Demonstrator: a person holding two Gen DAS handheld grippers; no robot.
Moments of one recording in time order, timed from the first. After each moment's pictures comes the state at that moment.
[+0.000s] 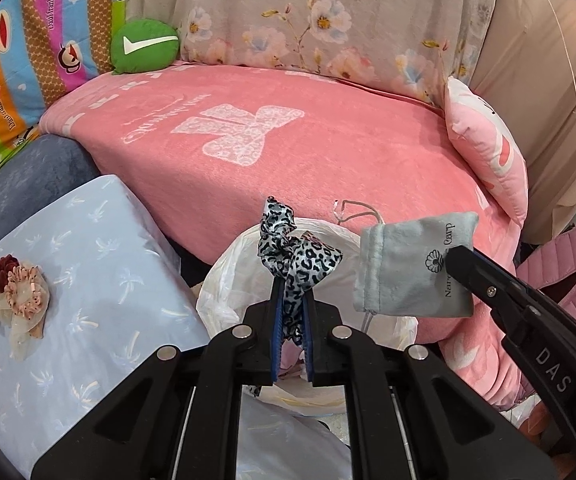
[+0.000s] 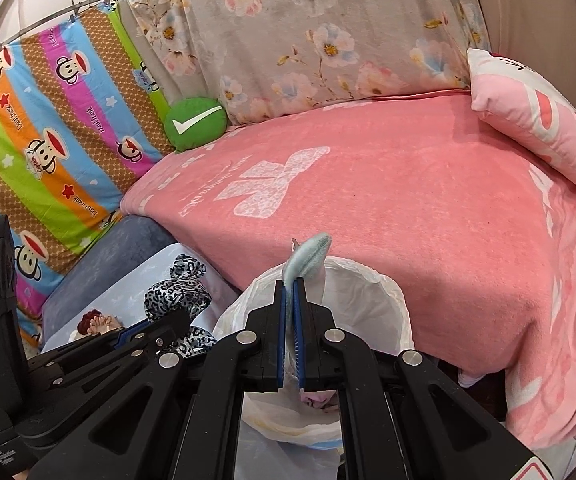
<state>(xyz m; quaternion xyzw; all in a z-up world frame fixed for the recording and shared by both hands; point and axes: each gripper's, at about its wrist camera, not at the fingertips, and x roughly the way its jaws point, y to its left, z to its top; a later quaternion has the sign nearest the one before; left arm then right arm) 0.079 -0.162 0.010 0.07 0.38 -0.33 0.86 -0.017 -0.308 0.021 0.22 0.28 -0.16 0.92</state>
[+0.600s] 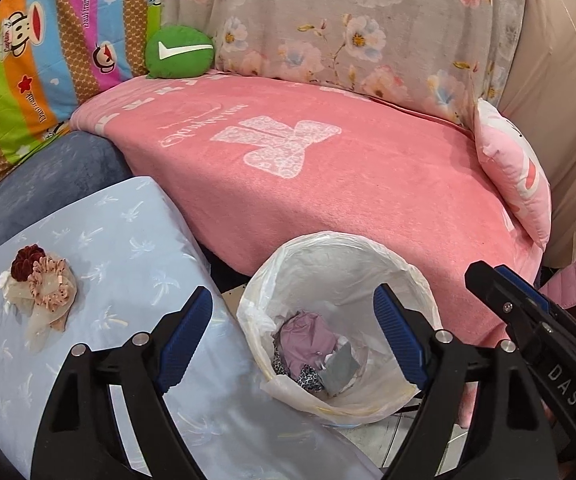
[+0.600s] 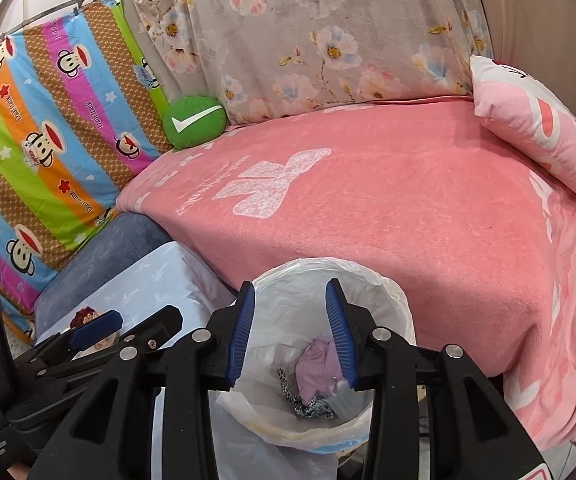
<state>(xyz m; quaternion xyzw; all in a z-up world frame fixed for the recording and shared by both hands) 0.086 -0.141 0.011 0.05 0.36 -0.28 0.89 -0.009 -0.297 0.018 0.21 0.28 -0.17 0.92</state>
